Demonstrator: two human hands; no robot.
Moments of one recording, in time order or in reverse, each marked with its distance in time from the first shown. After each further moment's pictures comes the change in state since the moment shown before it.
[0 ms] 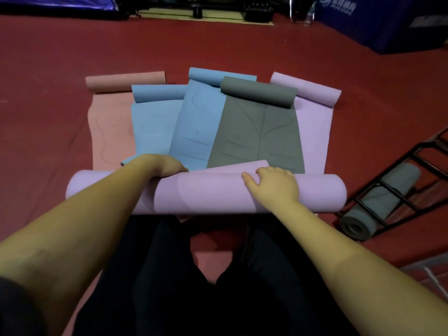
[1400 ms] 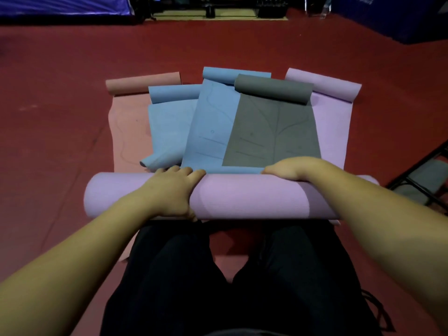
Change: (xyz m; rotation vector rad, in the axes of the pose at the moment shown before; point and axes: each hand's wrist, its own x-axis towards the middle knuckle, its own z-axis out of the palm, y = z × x) left_hand -0.094 -0.029 0.039 0.654 0.395 0.425; right_hand 0.053 0.004 -0.045 0.180 -0.761 -0.088
